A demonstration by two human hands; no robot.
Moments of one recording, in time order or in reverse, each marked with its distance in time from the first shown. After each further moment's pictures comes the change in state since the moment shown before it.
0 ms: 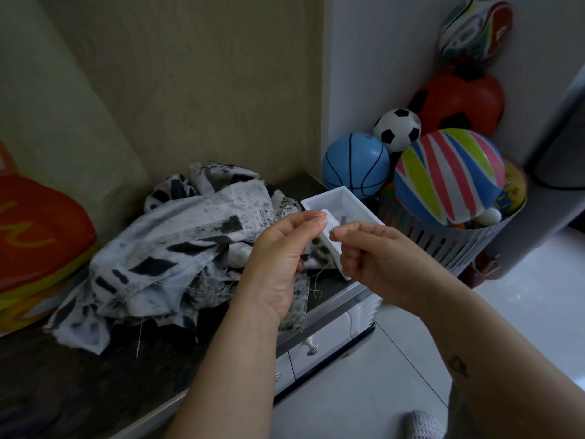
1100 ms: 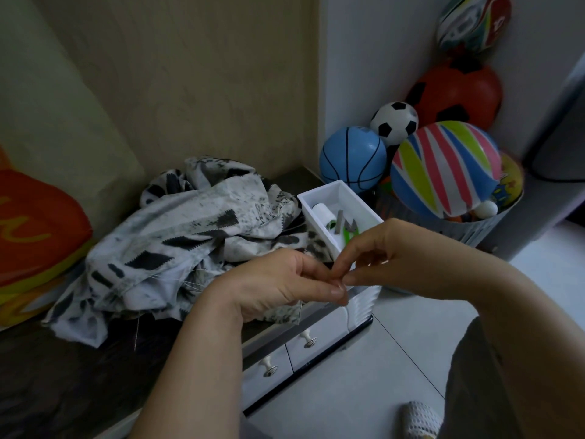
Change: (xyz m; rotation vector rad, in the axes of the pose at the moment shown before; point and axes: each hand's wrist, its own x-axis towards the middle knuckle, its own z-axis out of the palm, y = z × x) left_hand -0.003 0.005 -0.024 0.665 -0.587 -0.284; right_hand -0.026 -0.032 -0.011 -1.240 -0.306 -0.175
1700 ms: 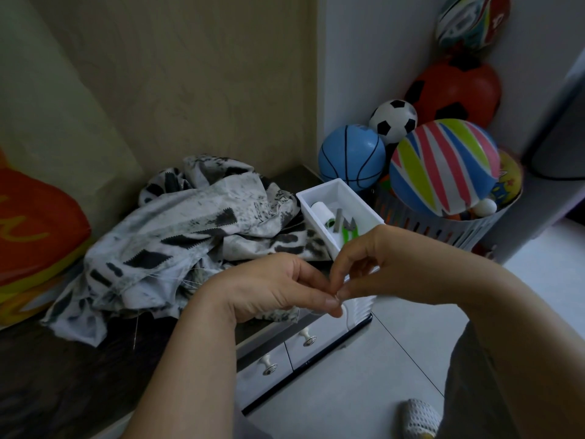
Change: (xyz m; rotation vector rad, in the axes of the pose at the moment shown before) left_hand -0.004 -0.004 -0.003 0.082 -0.097 0.004; right_hand 0.001 0.001 0.007 0.000 -0.063 0.027
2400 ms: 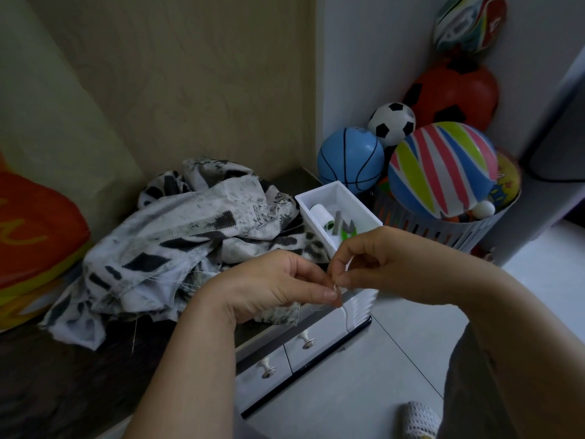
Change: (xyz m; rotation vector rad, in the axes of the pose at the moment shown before) left_hand 0.003 -0.001 0.000 -0.040 0.078 0.027; right_hand -0.004 -0.003 -0.002 0.067 0.024 0.058
